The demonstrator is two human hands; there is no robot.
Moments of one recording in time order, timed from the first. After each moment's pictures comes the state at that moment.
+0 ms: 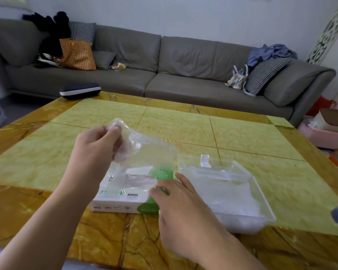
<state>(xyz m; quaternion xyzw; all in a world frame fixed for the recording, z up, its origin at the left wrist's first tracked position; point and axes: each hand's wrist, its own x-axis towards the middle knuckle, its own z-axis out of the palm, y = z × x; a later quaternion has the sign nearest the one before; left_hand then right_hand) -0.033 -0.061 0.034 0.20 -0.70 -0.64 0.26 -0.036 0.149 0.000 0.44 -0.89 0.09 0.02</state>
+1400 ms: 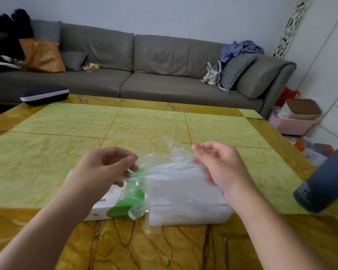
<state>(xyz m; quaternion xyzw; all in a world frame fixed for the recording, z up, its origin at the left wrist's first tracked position) -0.034 0.002 0.033 0.14 -0.76 -0.63 0.08 -0.110 0.247 0.034 0.03 -0.78 0.63 -0.01</state>
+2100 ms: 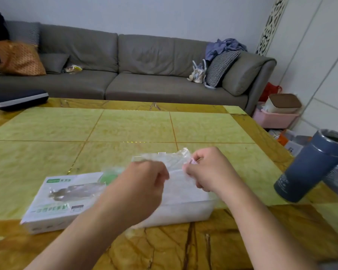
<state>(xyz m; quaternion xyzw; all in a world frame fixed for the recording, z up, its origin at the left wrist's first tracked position) -0.052 0.089 0.030 -0.07 -0.96 -0.26 0.09 -0.119 0.274 0.030 -0.01 -0.90 0.43 -0.04</state>
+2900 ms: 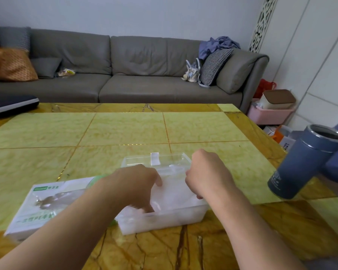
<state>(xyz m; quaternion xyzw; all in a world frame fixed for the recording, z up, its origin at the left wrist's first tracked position) -0.111 0.098 0.020 -0.10 -0.98 -0.02 -0.19 -0.121 0.279 0.032 -0.01 -0.99 0.15 -0.01</state>
